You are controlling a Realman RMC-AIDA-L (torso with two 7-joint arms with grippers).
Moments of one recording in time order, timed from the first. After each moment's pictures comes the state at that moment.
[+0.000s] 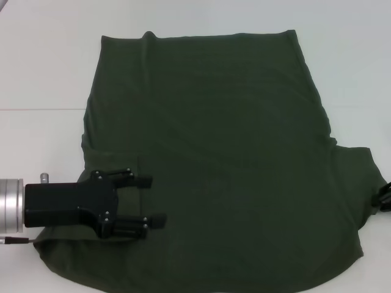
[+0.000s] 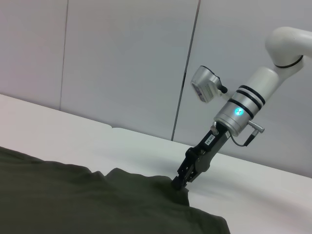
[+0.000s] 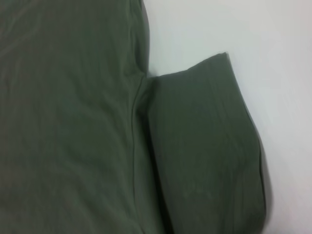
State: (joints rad) left arm -0.57 -2.09 0.57 0.79 2.12 1.76 -1.38; right arm 0.66 1.92 -0.58 -0.64 -2.61 -1.23 2.74
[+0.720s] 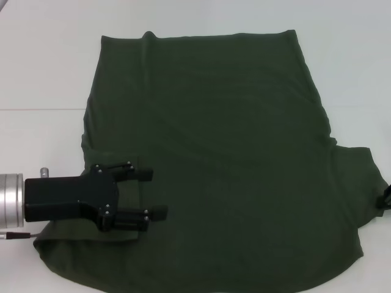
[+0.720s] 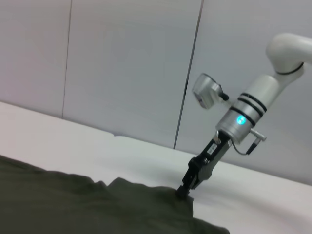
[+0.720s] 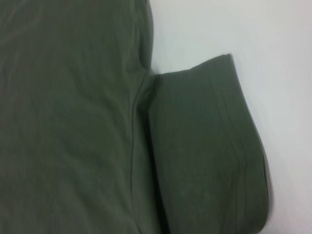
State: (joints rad) left arm -0.58 -2.09 0.56 0.78 2.09 1.76 -1.38; right arm 0.66 1.92 -0.62 -0.66 -2.61 -1.23 2.73
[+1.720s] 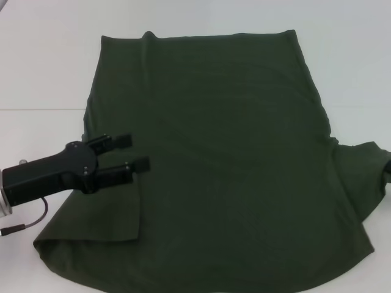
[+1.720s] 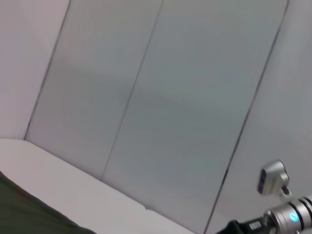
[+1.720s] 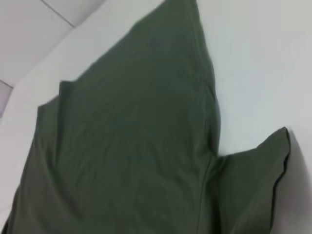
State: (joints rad) left arm -0.56 -2.08 0.40 0.65 1.97 1.75 -1.46; right arm 0.52 1.96 -0.46 -0.73 -2.26 -1.25 2.38
